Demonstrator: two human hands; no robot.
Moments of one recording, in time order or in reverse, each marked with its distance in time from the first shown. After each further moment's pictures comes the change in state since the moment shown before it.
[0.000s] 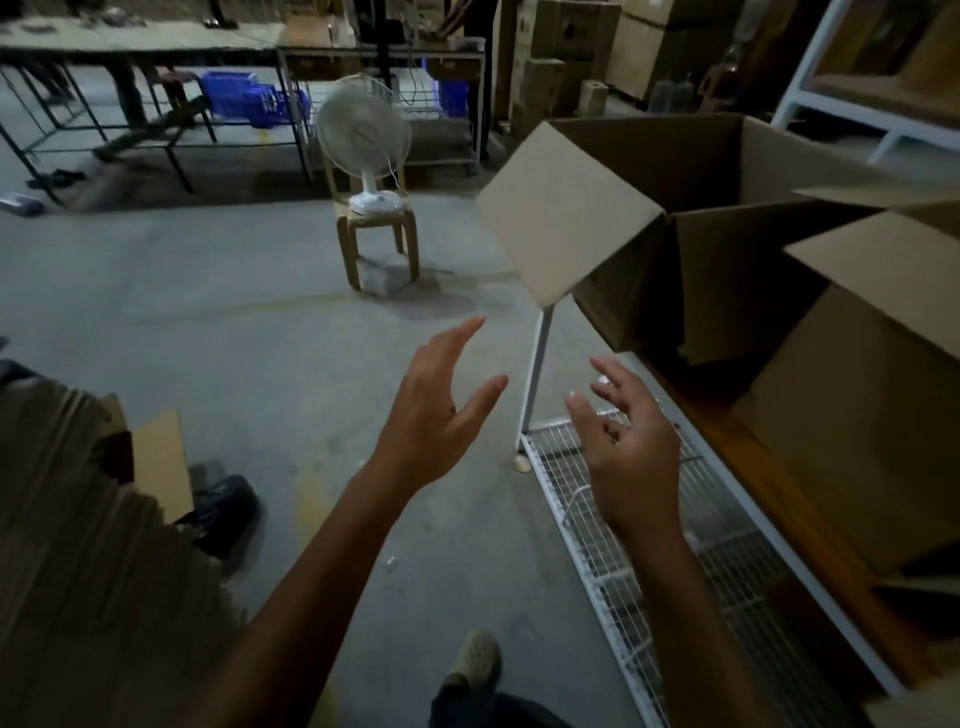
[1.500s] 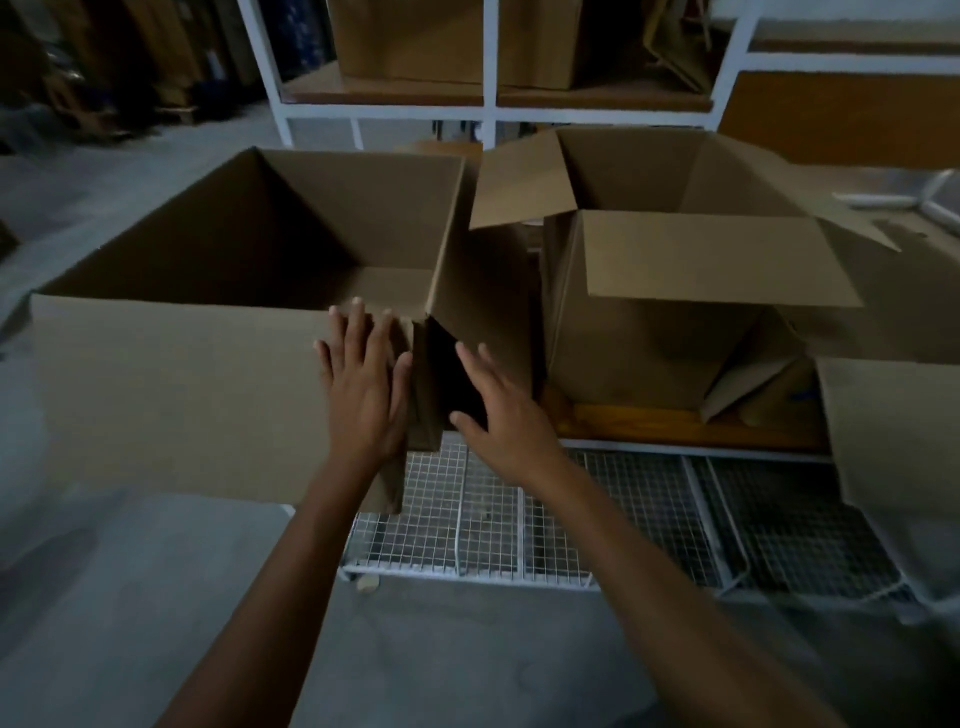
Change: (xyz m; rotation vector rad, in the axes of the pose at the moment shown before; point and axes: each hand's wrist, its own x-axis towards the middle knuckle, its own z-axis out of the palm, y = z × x) left_hand 0.346 -0.076 0.215 -0.148 -0.490 0.674; right_hand 0.235 0.080 0.044 -0.658 0.411 0.473
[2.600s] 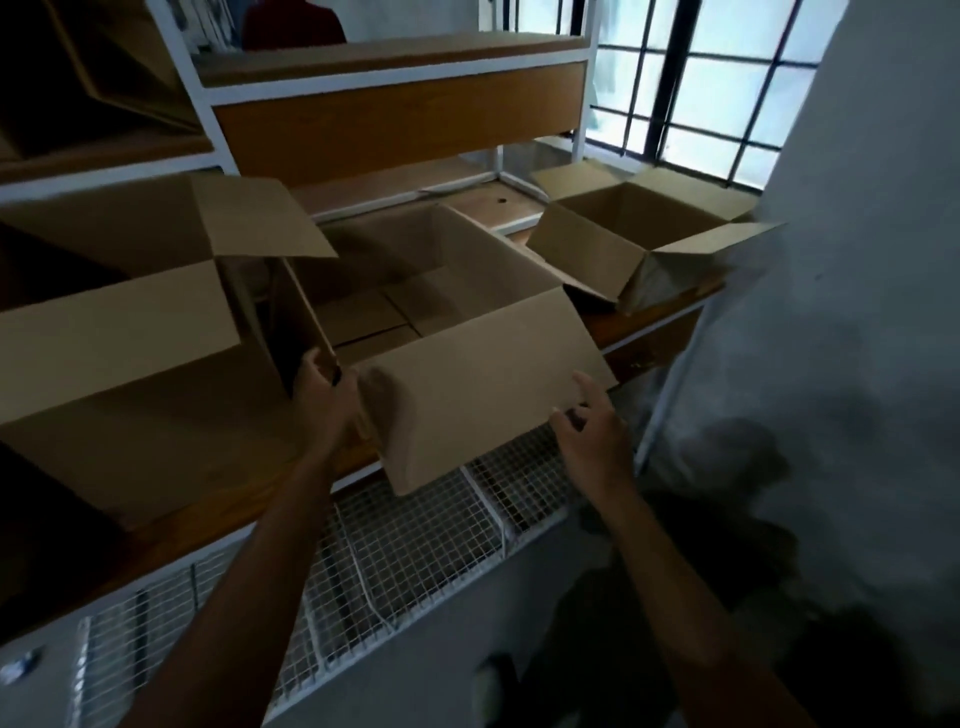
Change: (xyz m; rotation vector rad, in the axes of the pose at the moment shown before) left_hand -0.008 0.420 0.275 -0.675 -0.493 -0.377; right_hand -0.309 0.315 -0.304 0.207 0.900 0.791
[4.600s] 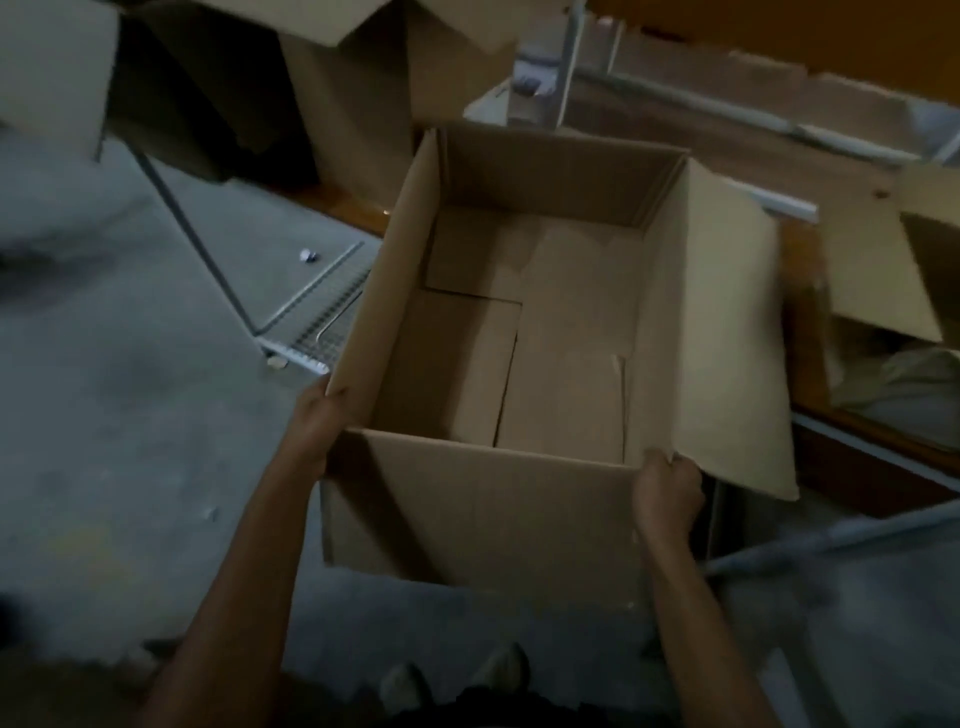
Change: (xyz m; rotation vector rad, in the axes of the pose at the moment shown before) left_hand -0.321 -0.050 0.131 -0.307 0.666 -0.562; right_hand 0.136 0.149 -0.133 -0.102 -0.492 0.092
